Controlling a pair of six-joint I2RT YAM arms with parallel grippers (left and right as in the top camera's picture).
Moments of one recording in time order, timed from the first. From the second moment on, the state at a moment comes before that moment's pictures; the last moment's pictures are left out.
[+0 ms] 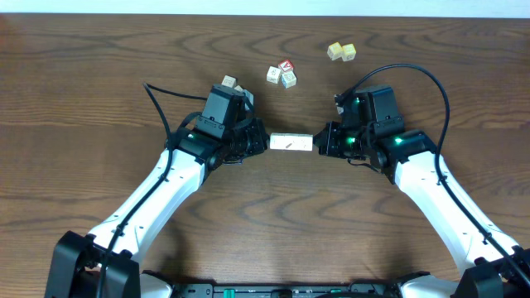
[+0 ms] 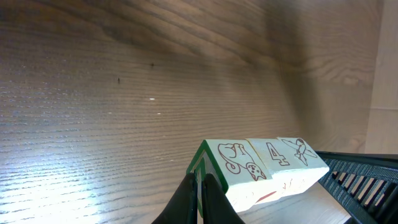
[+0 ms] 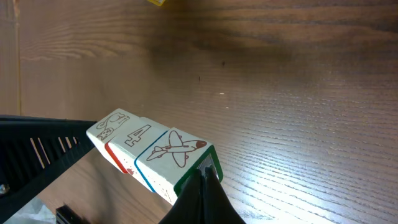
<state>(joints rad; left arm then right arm) -0.44 1.52 1.03 -0.43 0.40 -0.72 0.32 1.47 1.01 -0.52 -0.46 0.52</state>
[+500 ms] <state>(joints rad) -0.44 1.52 1.03 -0.43 0.41 -0.72 0.32 1.47 1.01 -0.53 -0.46 0.52</state>
